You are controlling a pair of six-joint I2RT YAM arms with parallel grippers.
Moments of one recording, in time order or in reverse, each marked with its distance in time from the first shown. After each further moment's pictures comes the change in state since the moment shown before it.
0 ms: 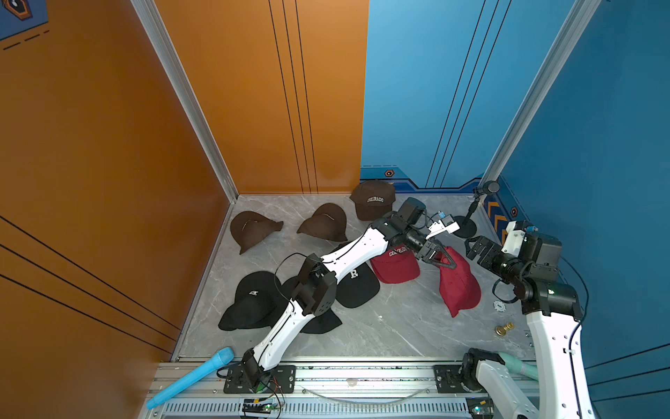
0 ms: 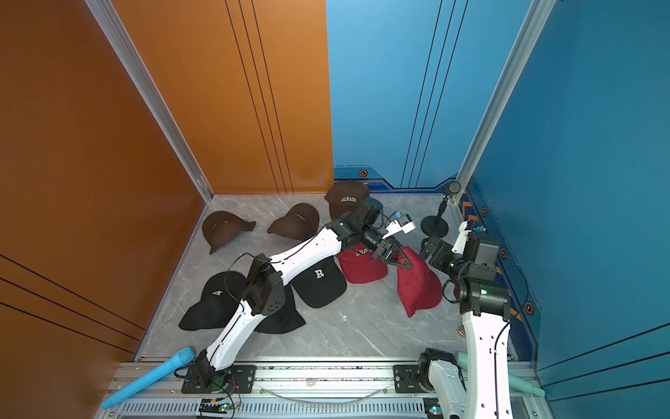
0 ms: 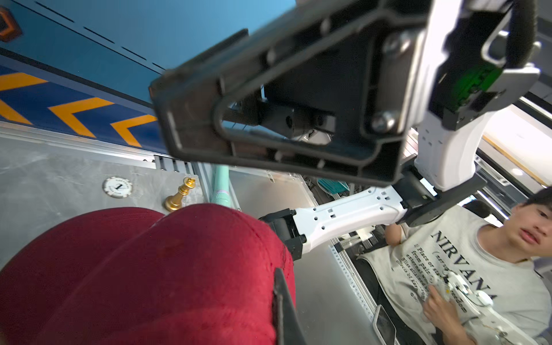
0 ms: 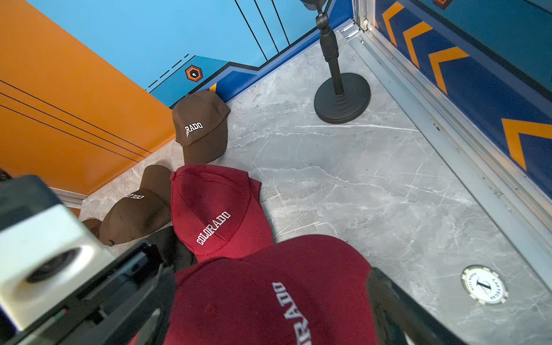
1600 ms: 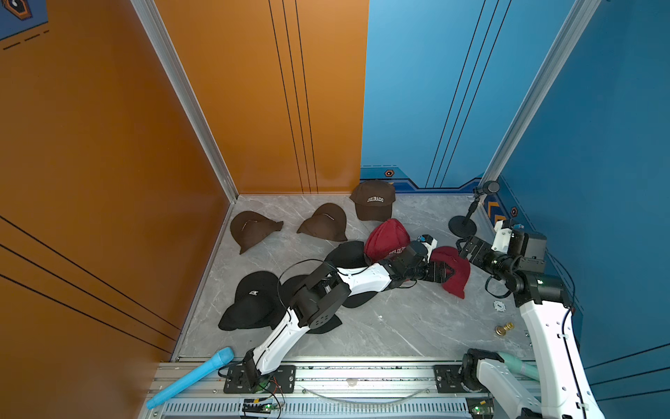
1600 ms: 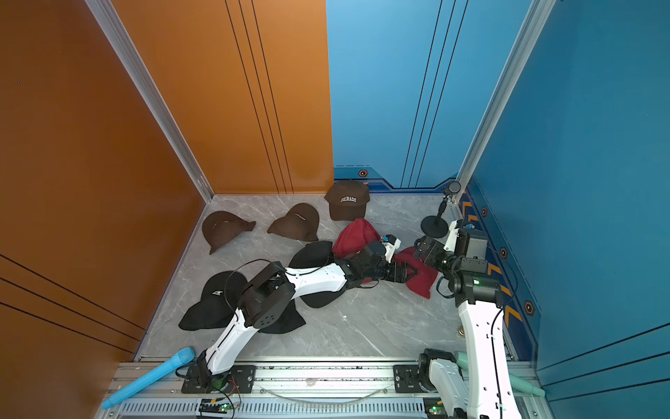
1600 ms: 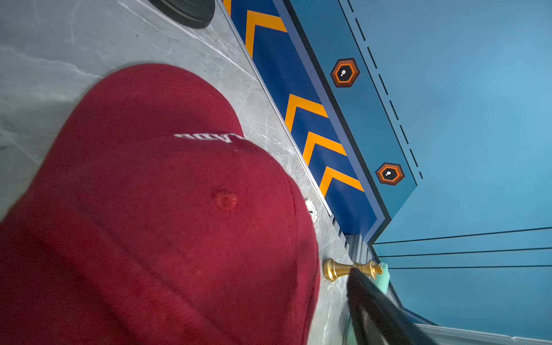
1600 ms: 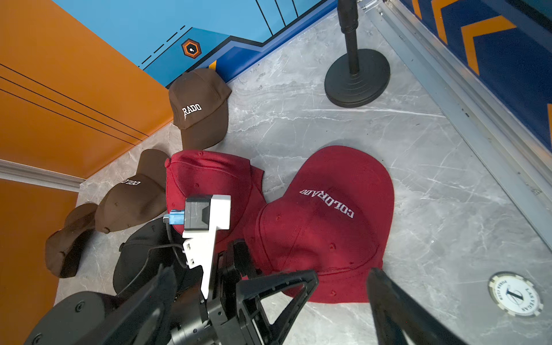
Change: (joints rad) left arm -0.122 -0.132 -0.598 0.547 -1.075 -0.555; right arm 0.052 0.063 -0.040 0.055 -0.001 0.007
